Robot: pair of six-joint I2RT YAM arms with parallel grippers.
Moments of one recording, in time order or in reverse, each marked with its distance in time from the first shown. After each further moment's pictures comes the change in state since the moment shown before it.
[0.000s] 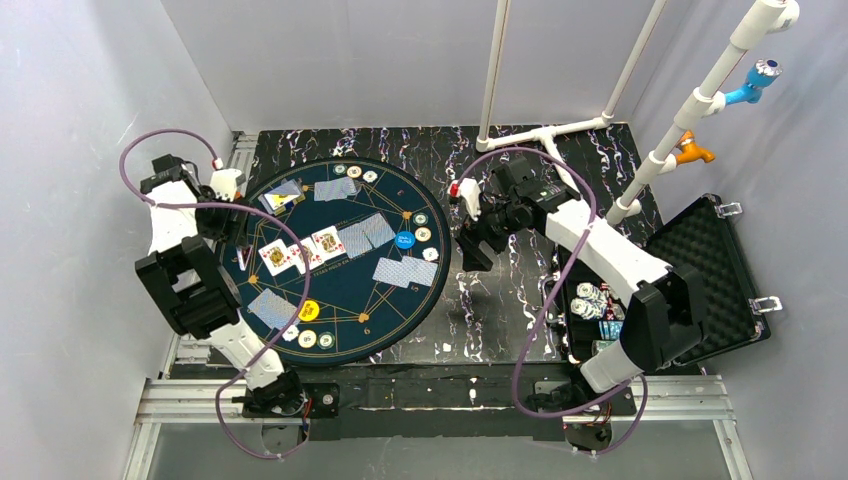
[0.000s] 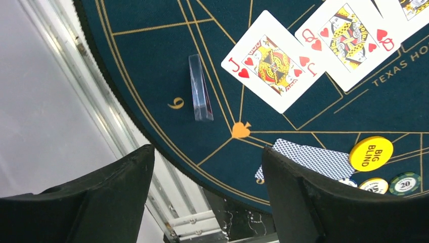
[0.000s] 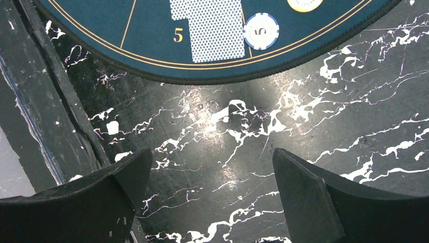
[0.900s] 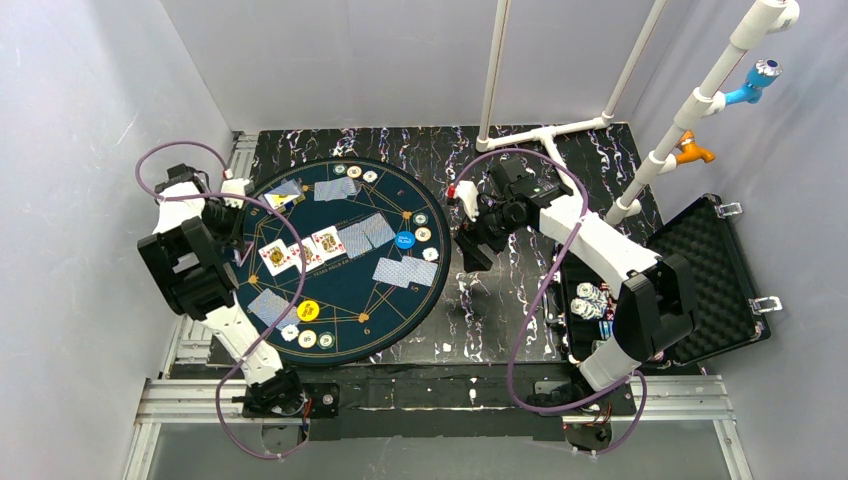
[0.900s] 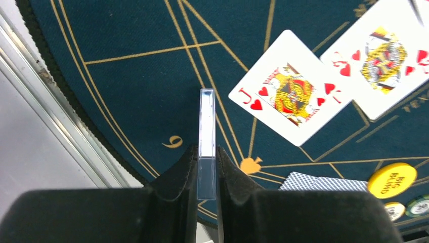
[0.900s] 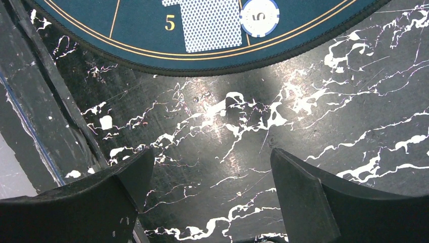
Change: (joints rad) left arm -0.009 0.186 -0.007 0.095 0.013 0.002; right arm -0.003 0.068 0.031 -0.034 0.021 -0.013
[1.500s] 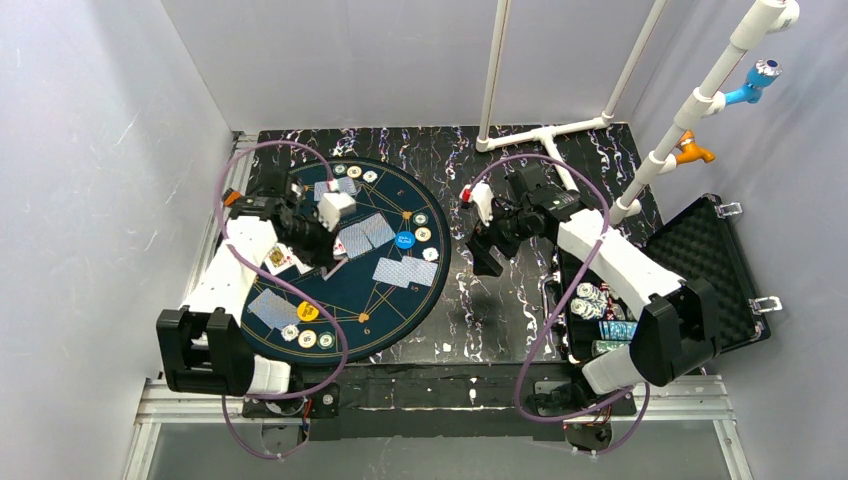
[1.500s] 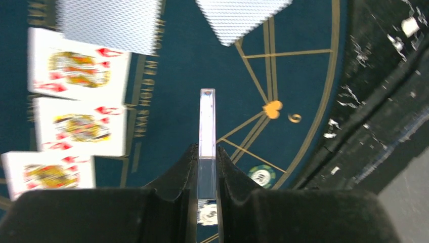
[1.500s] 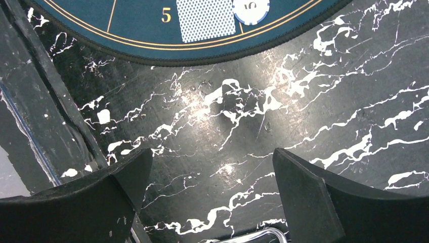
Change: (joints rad) left arm -0.539 -0.589 -0.327 -0.068 0.182 -0.085; right arm -0.032 -0.124 -0.098 0.039 0.002 0.005
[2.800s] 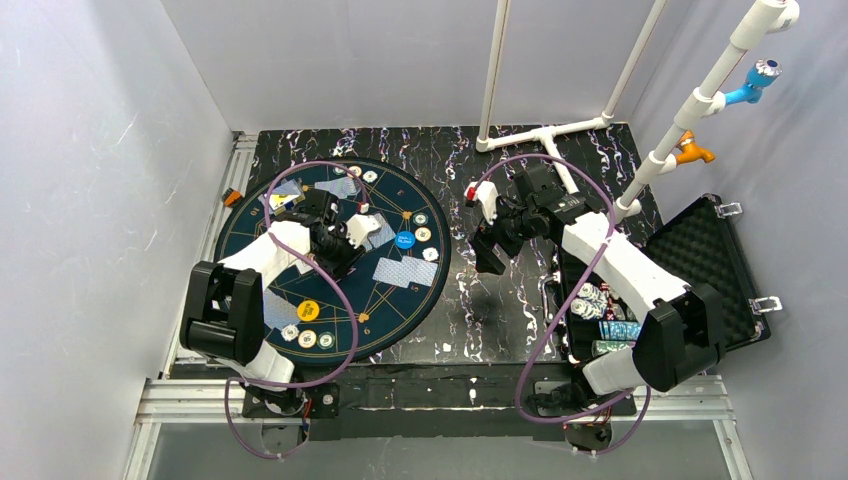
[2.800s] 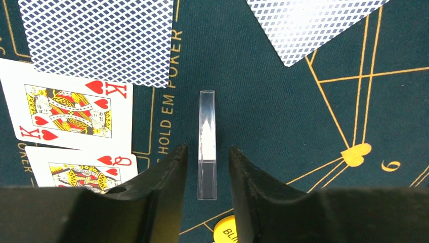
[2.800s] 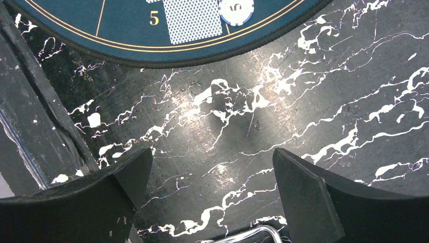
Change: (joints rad) left arm -0.194 0.189 -0.223 0.369 -0.244 -0.014; right arm -0.024 -0.044 -0.039 0.041 0.017 0.003
